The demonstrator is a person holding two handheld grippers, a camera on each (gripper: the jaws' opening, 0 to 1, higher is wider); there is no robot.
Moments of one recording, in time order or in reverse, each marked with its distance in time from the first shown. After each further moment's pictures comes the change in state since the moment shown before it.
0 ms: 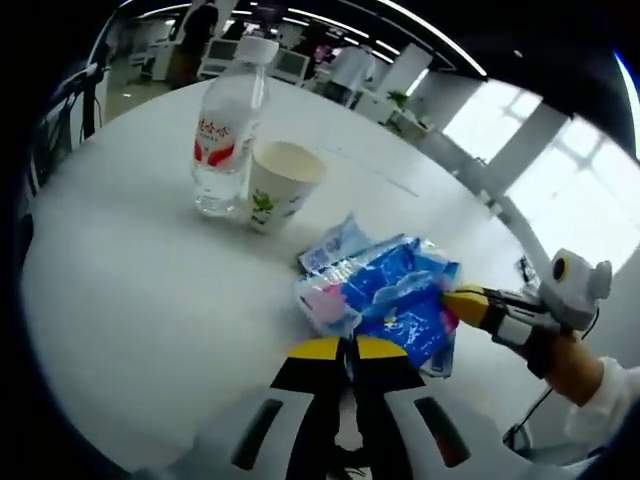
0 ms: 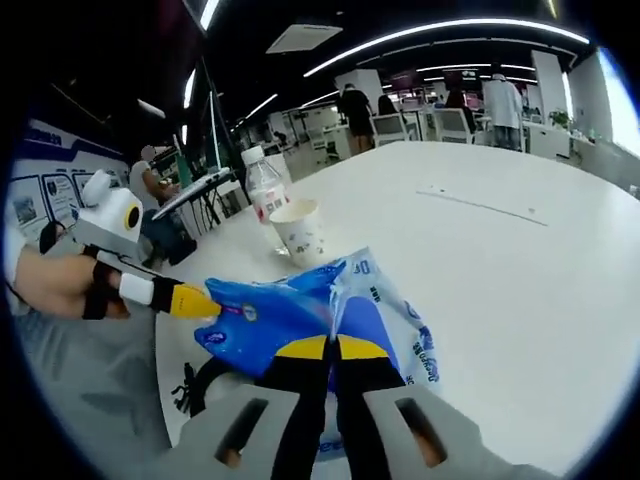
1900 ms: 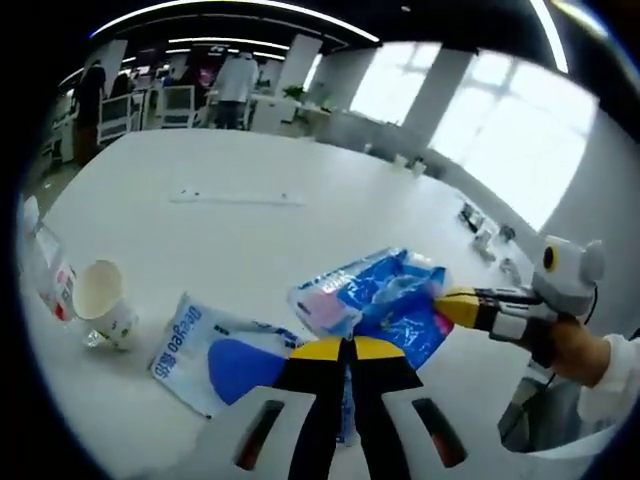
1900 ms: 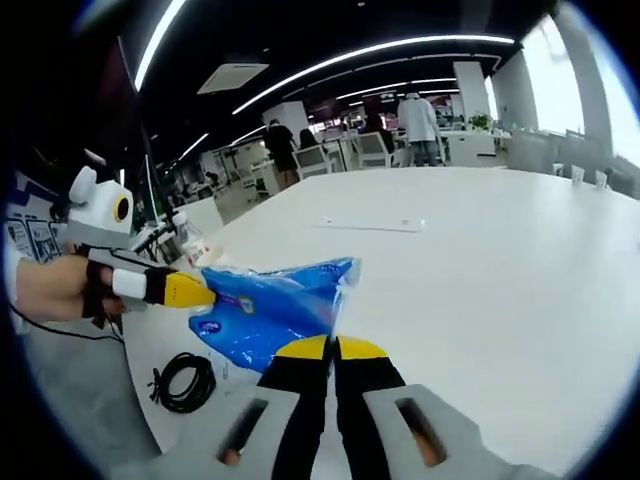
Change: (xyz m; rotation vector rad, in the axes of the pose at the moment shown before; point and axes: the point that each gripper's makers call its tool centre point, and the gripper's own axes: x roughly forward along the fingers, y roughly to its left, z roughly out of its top) left arm 0.050 -0.161 0.027 0.373 0.028 -0.240; right arm -0.129 -0.106 0.003 0.162 -0.150 -0.304
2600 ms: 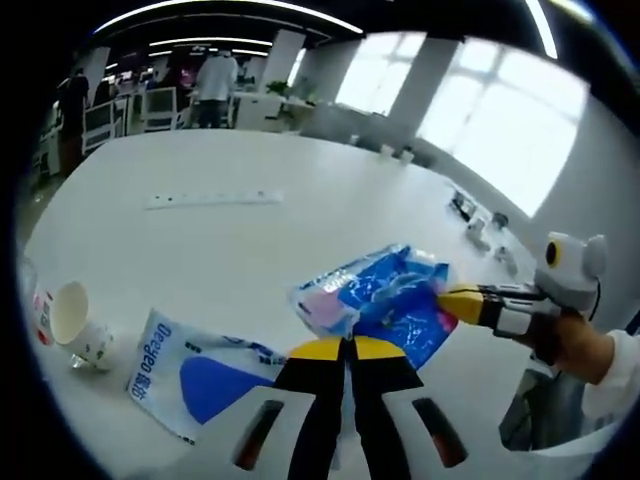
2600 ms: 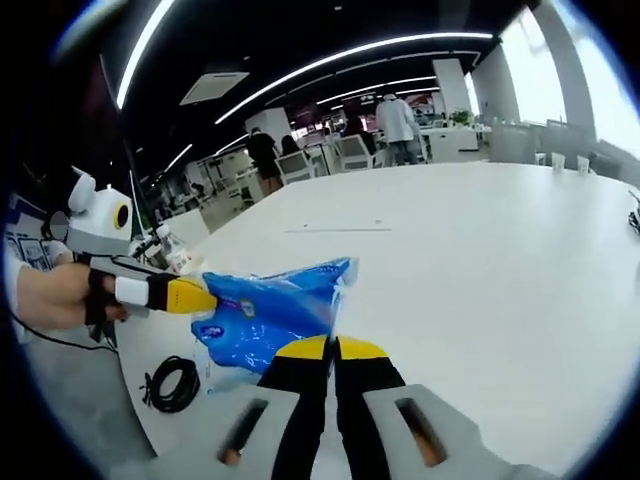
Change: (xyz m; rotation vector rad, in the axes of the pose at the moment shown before) left arm 0.031 -0.018 -0.001 0.040 0.039 -0.024; right arm -0.013 -0.030 -0.002 0.061 -0.020 -0.057
